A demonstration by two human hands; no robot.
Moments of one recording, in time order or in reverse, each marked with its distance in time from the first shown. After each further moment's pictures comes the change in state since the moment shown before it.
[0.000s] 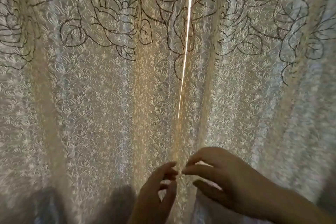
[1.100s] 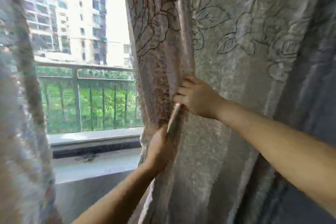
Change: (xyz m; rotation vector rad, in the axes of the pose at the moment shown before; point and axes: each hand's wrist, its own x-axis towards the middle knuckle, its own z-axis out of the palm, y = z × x) left_hand 0.174 0.080 0.351 0.009 -0.029 -0.135; right_hand -0.162 0.305 -0.119 -0.928 0.058 -0.026
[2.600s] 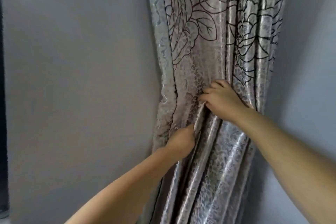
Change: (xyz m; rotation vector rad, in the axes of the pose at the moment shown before) left_hand 0.215 0.282 0.618 0.207 -0.498 0.390; right_hand -0.508 0.441 0.178 -0.096 -0.472 0.489
